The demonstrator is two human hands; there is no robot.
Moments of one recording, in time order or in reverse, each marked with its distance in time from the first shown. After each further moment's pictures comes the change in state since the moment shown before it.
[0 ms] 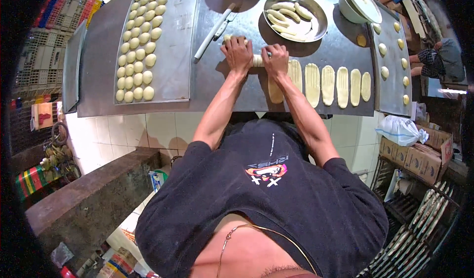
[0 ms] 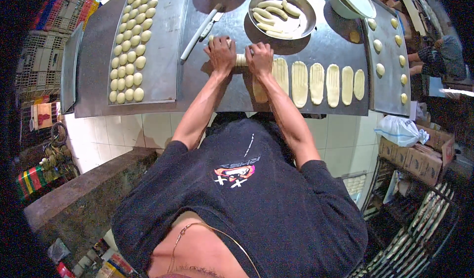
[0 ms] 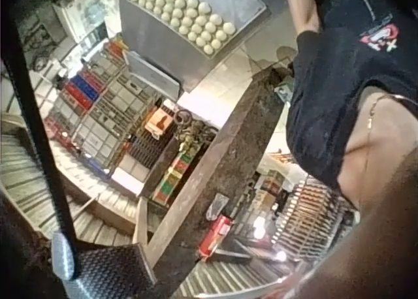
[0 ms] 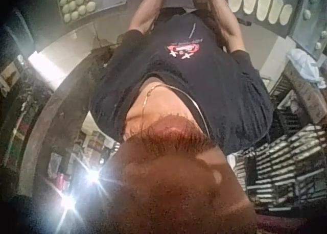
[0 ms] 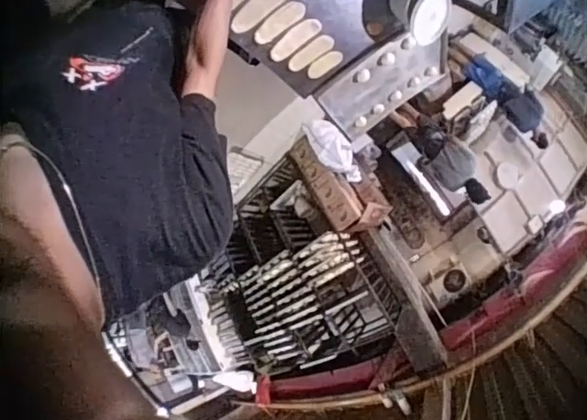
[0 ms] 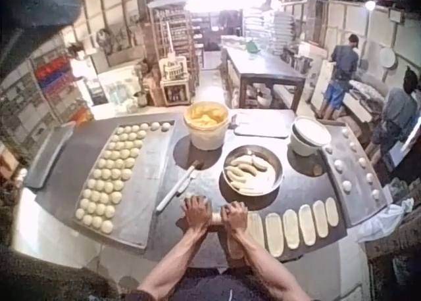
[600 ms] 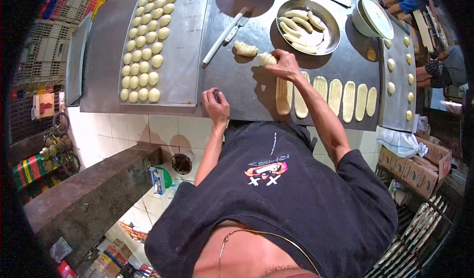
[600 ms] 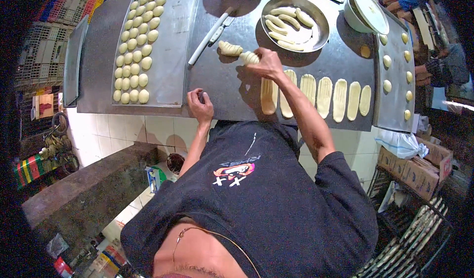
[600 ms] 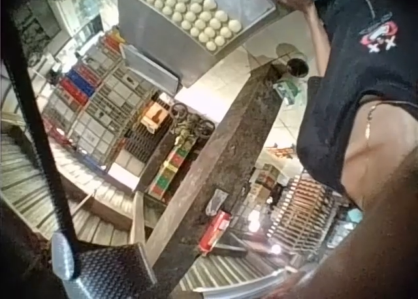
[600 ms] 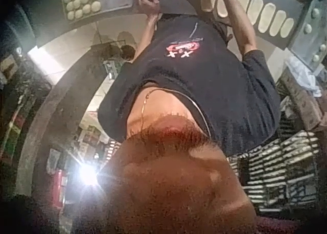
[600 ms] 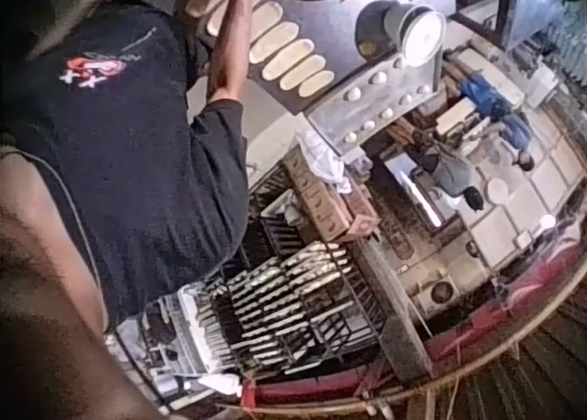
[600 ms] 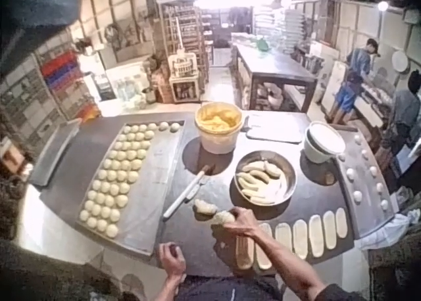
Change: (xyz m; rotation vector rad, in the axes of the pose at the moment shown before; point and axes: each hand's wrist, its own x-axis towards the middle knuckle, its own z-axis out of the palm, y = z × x) left_hand -0.128 -0.073 -0.087 -0.295 0.085 -0.510; right_hand 0.054 -0.024 -0.042 0.245 -0.687 0.272
